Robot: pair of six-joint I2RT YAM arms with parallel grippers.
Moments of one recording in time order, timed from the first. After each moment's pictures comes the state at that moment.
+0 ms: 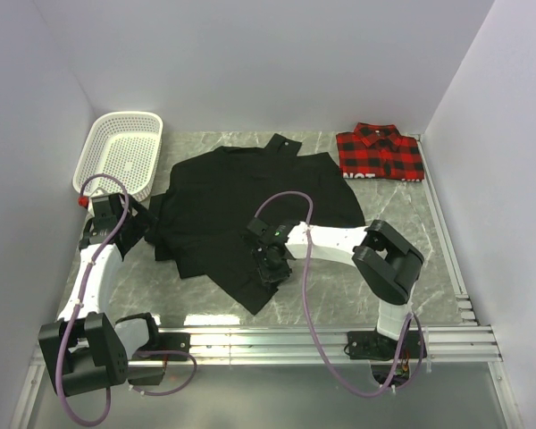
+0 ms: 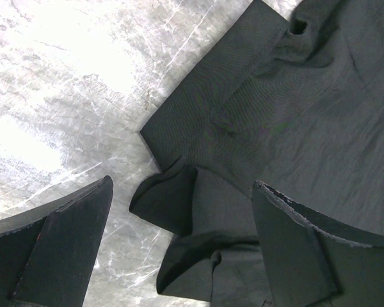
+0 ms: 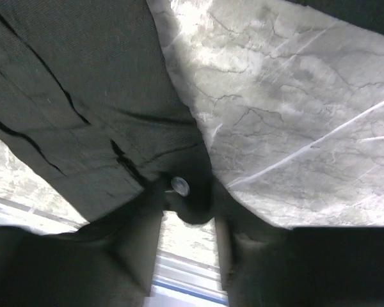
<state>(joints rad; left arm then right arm) 0.22 1.08 0.70 -0.43 -0.05 -0.64 0.98 1.84 1.18 -0.69 -0.03 0.64</state>
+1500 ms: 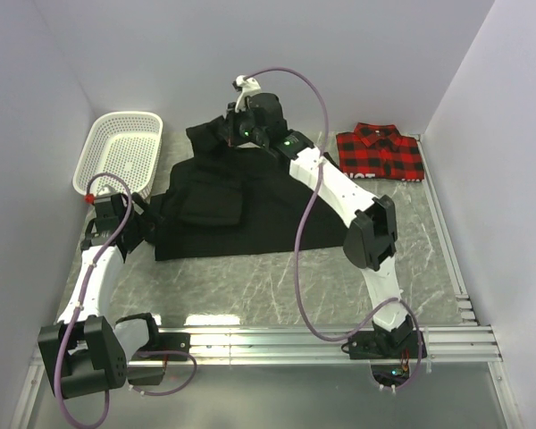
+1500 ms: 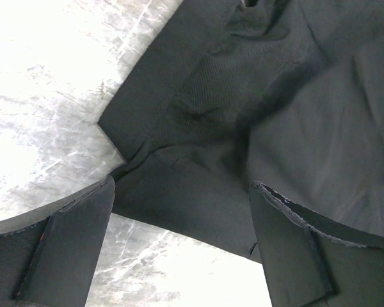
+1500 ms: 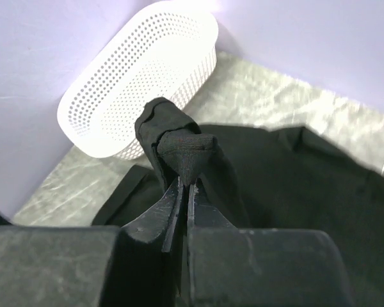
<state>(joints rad) 0.19 1.06 0.69 -0.40 0.06 -0.64 0.67 2.13 2.14 -0.24 -0.10 0.31</state>
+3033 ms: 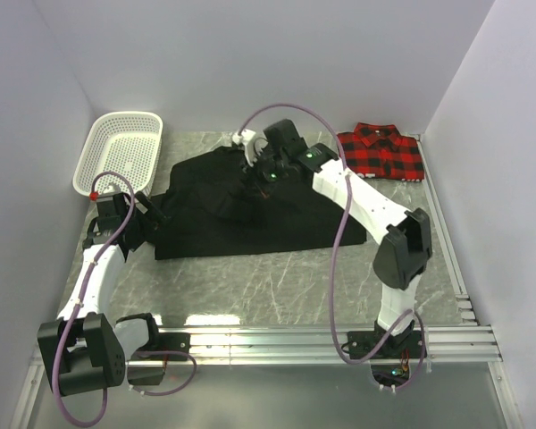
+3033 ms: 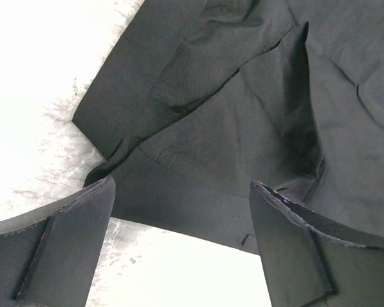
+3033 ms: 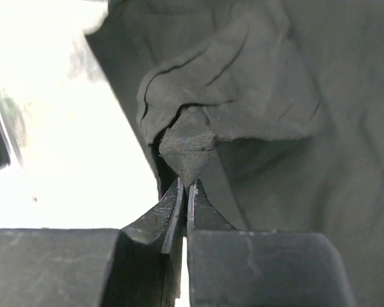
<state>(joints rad) 0.17 1.08 0.69 -0.37 0.12 -0.64 0.67 1.89 1.84 -0.69 -0.46 -0.21</state>
